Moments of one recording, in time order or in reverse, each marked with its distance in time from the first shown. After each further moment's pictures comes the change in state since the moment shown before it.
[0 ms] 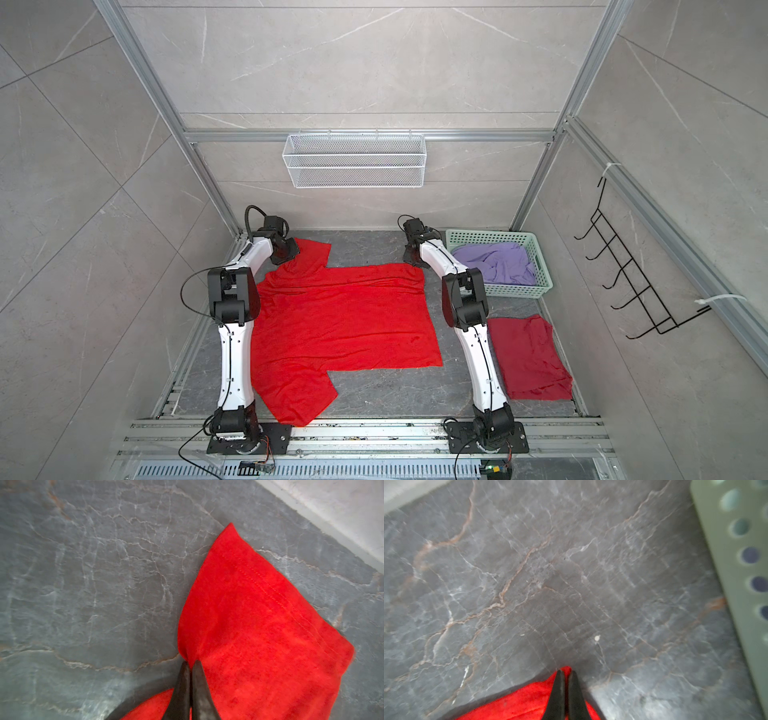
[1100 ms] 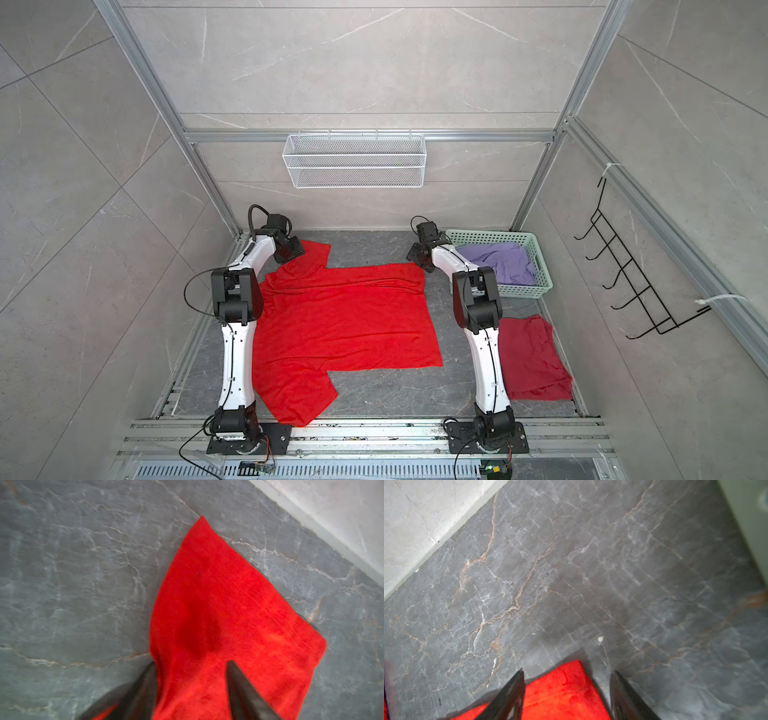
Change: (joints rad) left arm -0.011 0.060 0.109 -0.101 0.027 -0.042; right arm -0.059 -0.089 -0.221 0.228 -0.216 0.084
